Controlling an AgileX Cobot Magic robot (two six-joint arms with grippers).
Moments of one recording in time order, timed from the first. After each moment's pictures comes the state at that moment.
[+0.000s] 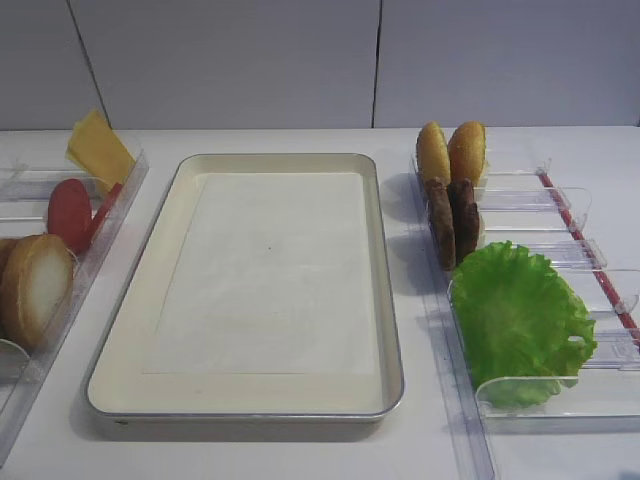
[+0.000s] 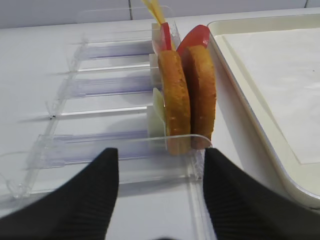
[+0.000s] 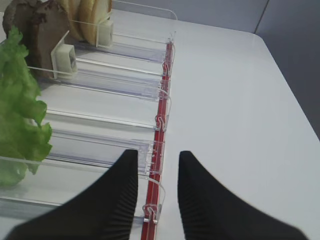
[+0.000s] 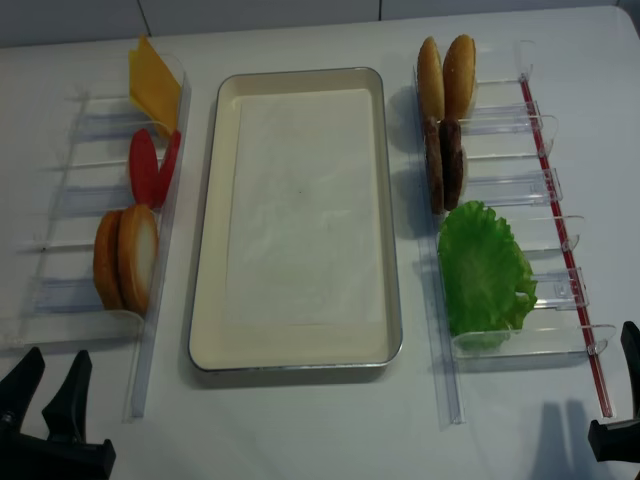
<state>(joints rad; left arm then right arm) -0.05 -0.02 0.02 0.05 0.40 -0.03 0.04 -0.02 0.04 0.01 0.41 -0.12</state>
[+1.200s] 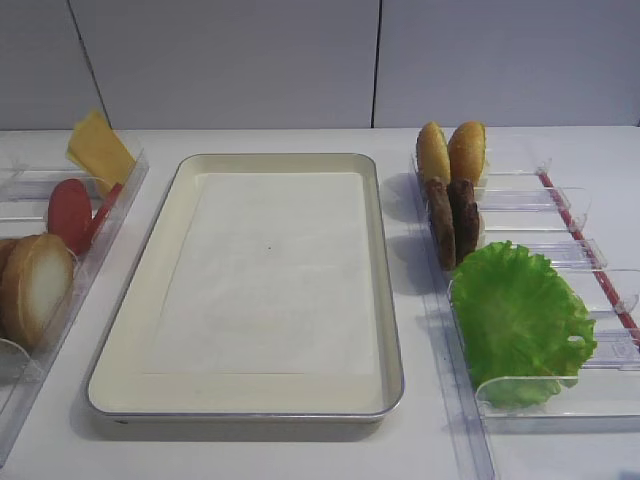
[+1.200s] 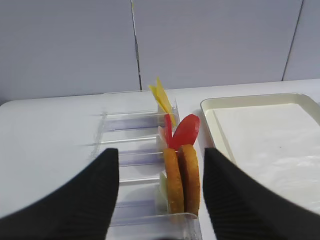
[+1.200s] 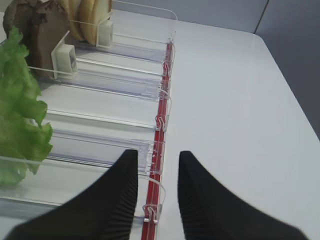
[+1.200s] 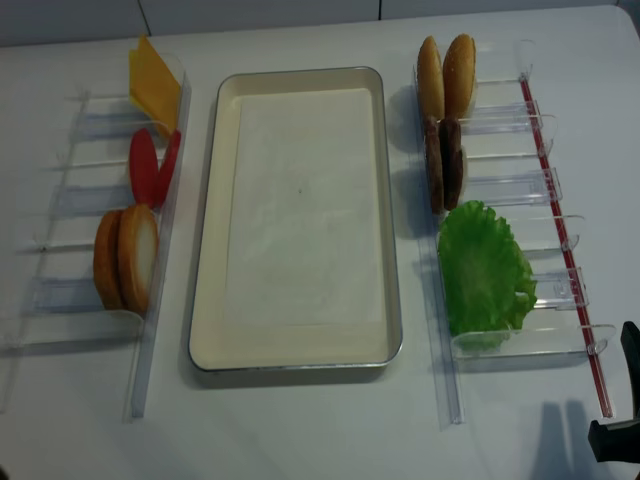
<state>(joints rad) -0.05 -0.02 -0.49 0.06 0.79 -0.03 0.04 -0.02 0.04 0.01 0.41 -0.12</state>
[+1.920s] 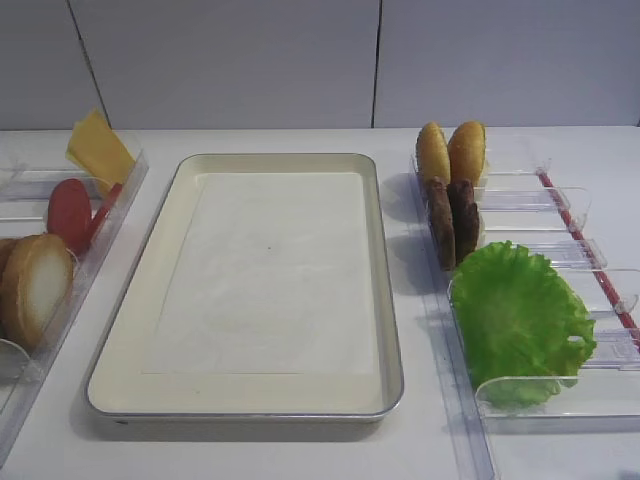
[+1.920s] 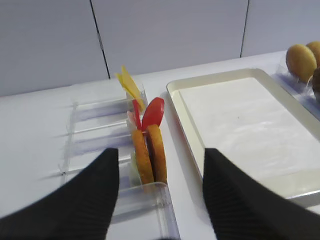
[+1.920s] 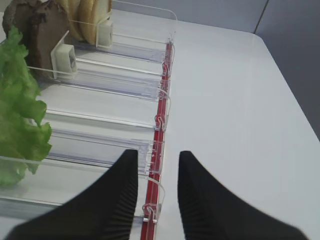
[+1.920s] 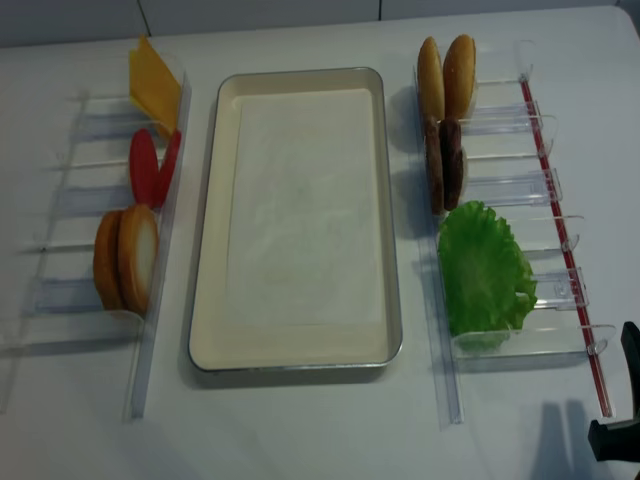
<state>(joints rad) -0.05 -0.02 -0.64 -0.08 1.02 0.11 0.04 -0.02 0.04 0.01 0.41 -0.12</state>
